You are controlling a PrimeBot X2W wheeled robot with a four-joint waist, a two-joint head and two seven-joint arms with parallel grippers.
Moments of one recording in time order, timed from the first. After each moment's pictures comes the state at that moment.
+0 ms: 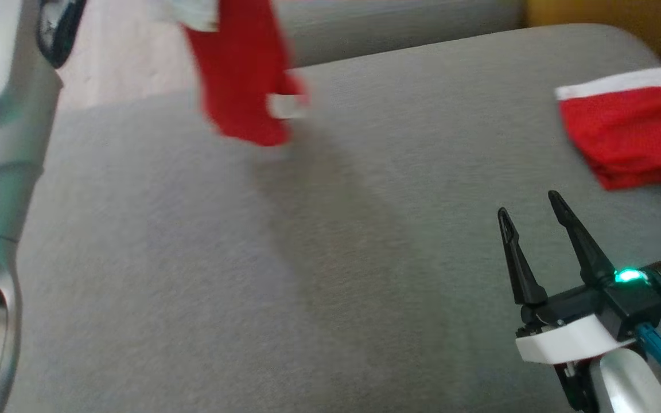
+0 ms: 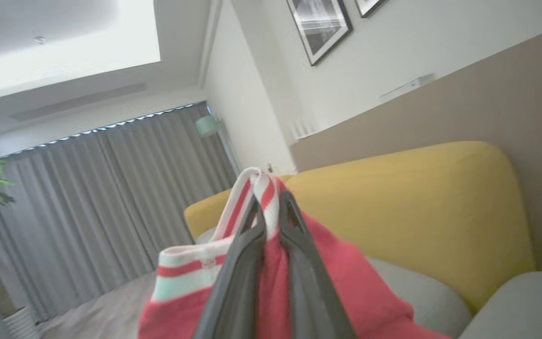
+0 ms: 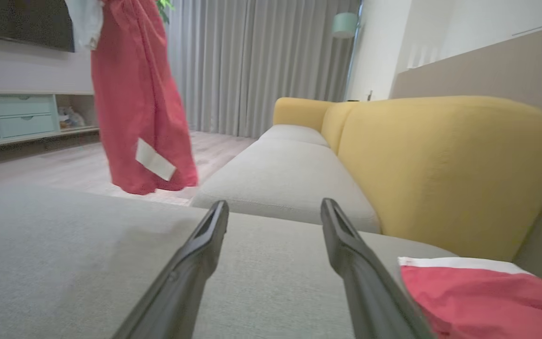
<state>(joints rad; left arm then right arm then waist) -1.28 0.32 -0.55 0.72 -0.37 -0.13 -0.05 -0.02 -0.15 0.15 0.03 0.02 0.12 -0.25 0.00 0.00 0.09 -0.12</state>
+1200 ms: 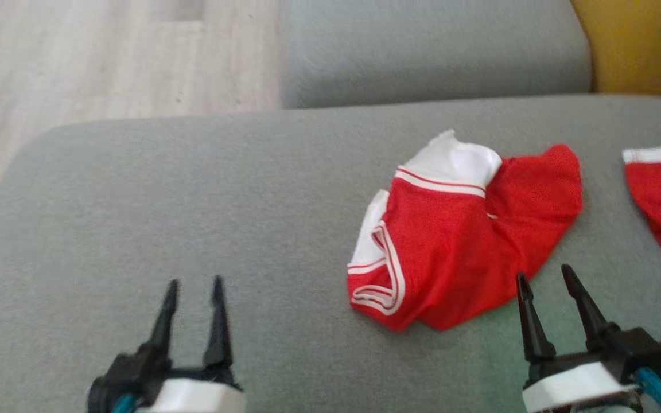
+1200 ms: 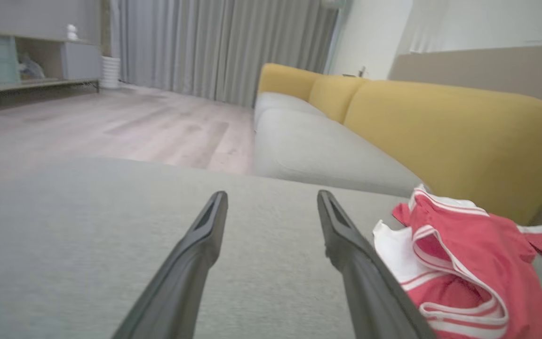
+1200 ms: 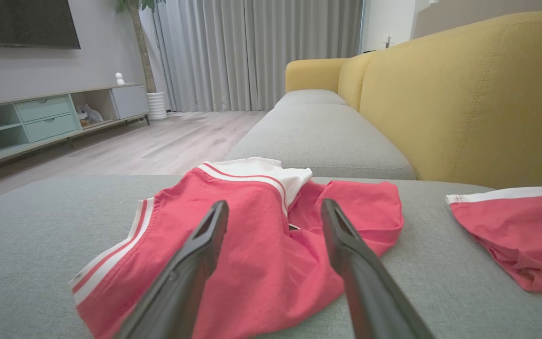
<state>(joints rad) 0.01 0.11 -0.36 0.19 -0.42 0.12 -0.25 0.10 -0.07 0.05 0.17 0.07 0.12 -0.26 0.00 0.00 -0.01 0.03</state>
